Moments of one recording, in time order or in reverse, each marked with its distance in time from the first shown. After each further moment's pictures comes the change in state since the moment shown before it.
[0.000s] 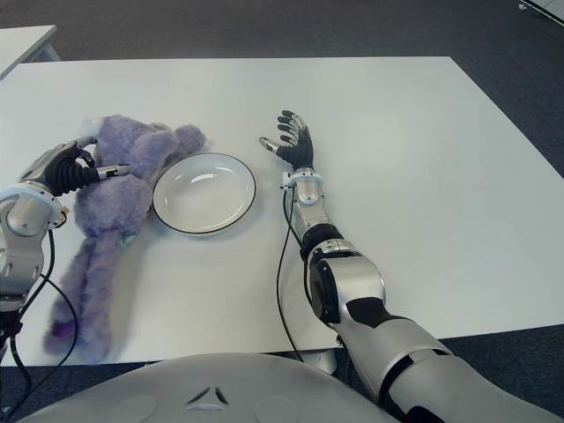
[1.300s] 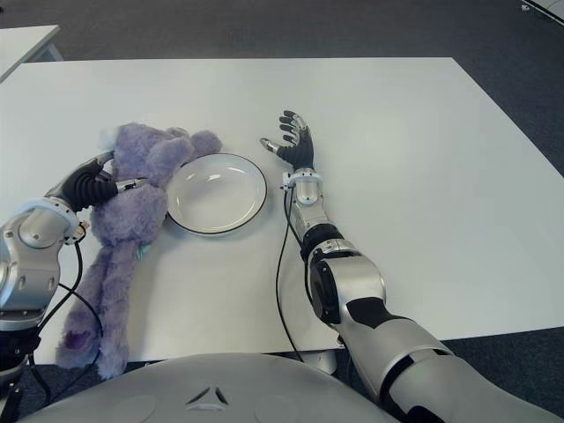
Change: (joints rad) left arm 0.043 -0.118 0.002 -0.124 -0.061 0.154 -0.067; right arm 0.000 -0.002 0.023 0.001 -0.025 0.002 -0.044
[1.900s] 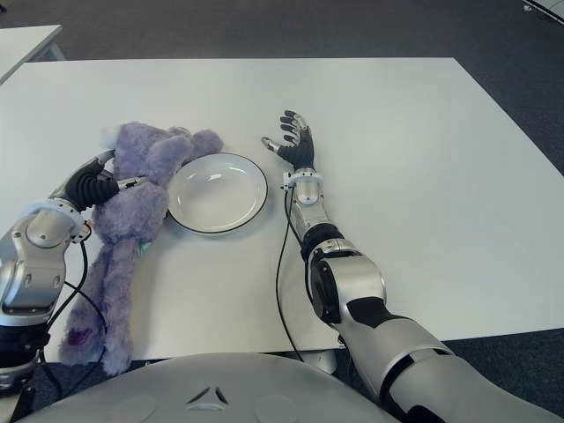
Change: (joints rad) left arm -0.009 -0.080 0.020 0.098 -0.012 -0.086 0.110; right arm 0.000 -0.005 0.002 0.003 -0.003 0.001 -0.007
